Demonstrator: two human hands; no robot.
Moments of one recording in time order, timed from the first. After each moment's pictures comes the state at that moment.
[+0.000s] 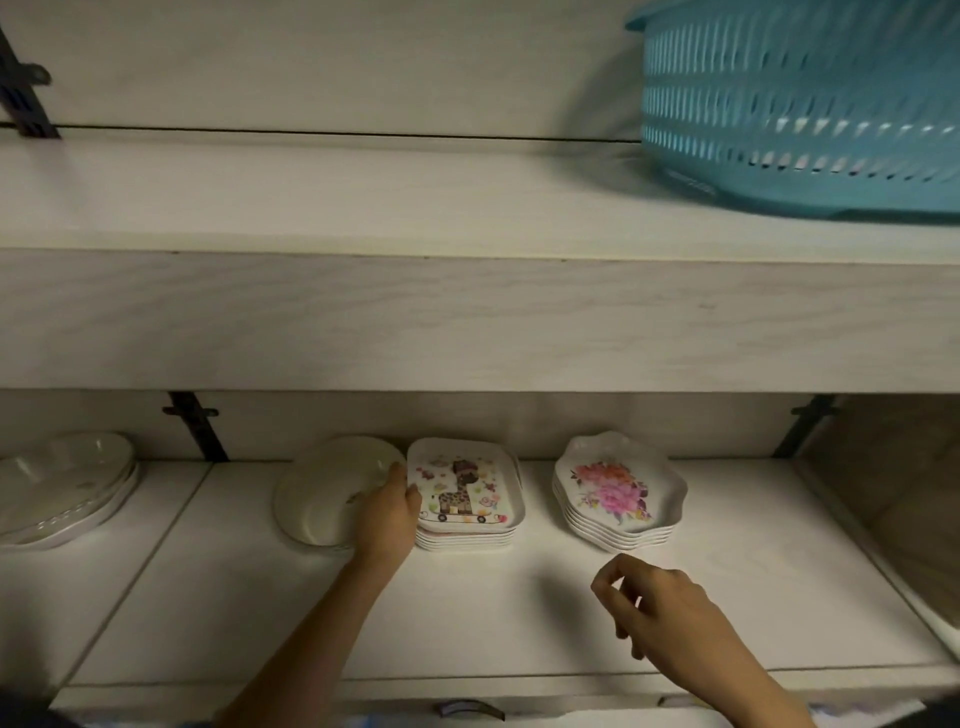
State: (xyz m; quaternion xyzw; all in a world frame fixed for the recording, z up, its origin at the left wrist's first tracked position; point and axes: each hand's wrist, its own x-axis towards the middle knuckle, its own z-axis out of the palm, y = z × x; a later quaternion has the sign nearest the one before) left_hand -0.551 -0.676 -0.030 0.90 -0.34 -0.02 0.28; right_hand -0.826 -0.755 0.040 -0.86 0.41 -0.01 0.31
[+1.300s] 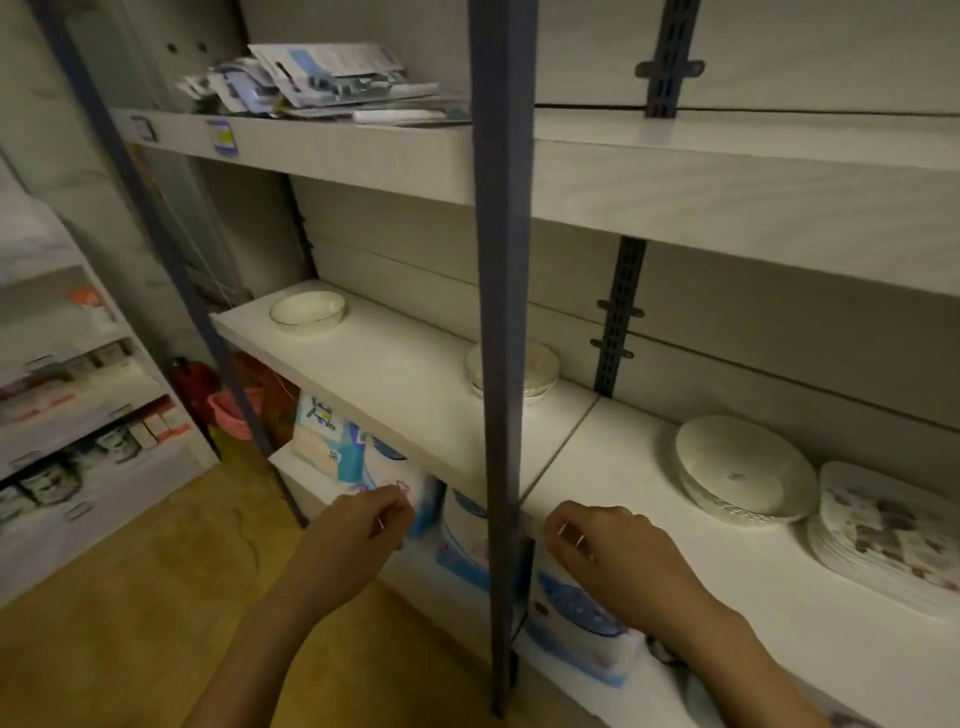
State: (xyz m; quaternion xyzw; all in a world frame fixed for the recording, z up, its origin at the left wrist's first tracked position) left_hand -0.535 -0.215 0.048 0.94 -0.20 -0.02 0.28; right_hand -0.607 -0.463 0.070 -0.97 -0.03 0.05 0.22
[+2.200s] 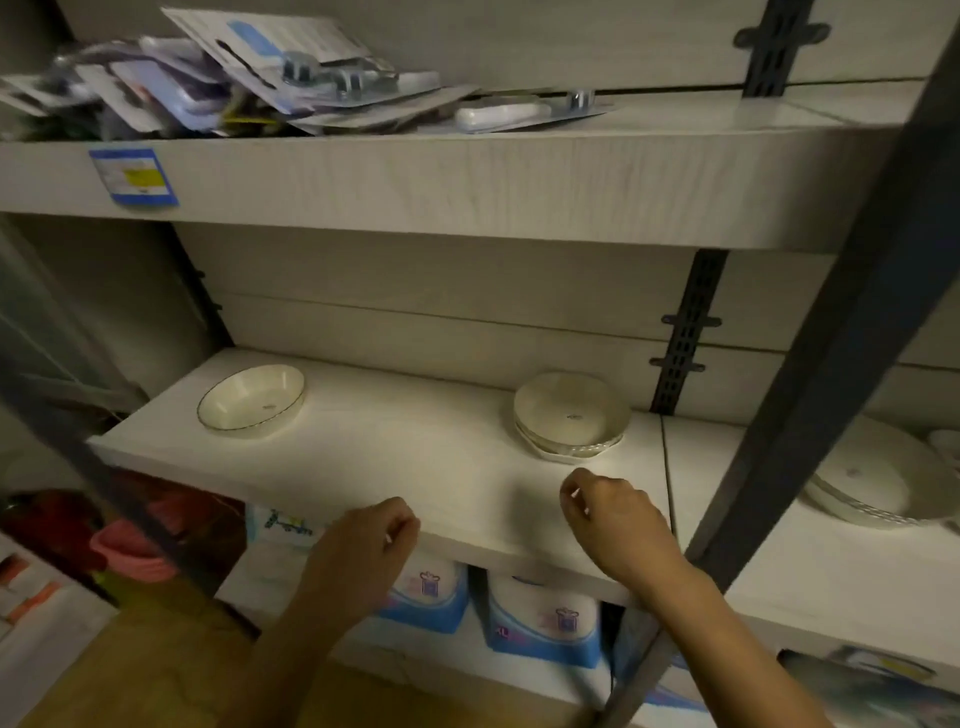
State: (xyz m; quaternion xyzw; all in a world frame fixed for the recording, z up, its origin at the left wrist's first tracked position) left_hand -0.275 -0.106 0.033 0.91 -0.30 -0.08 0.25; right_hand -0.389 -0.329 0.036 -0.95 0.22 -0.05 0.22
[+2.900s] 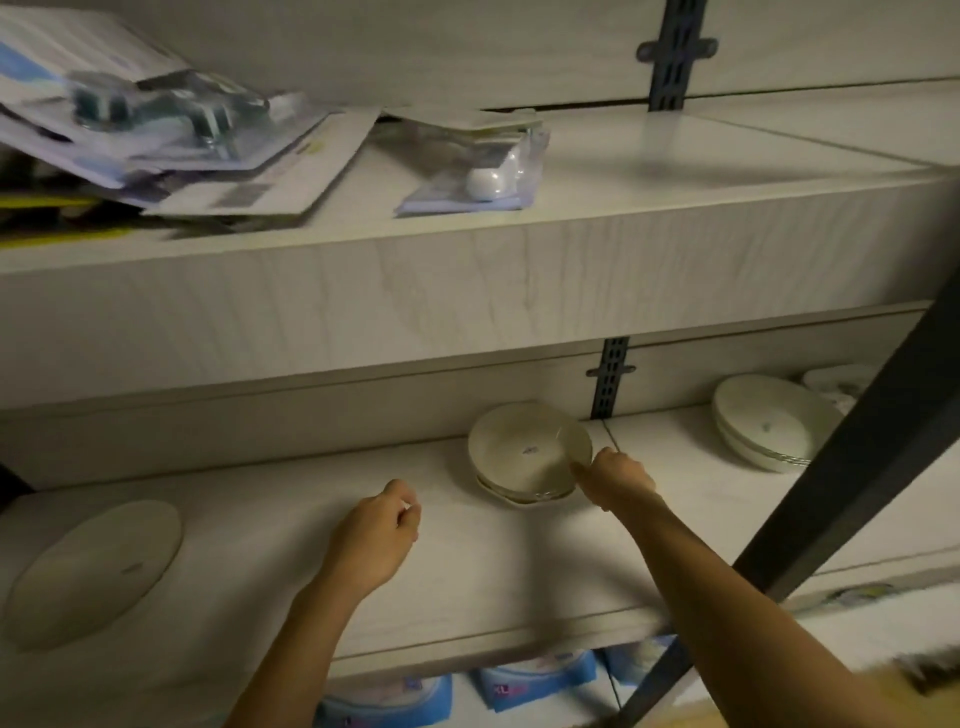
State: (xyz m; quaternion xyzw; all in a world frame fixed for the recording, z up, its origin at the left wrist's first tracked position) left_hand -0.115 -0.206 0.018 0.86 -0.42 -0.18 0.23; right_hand -0.290 -0.410 0.002 -0.77 0.59 0.02 0.26
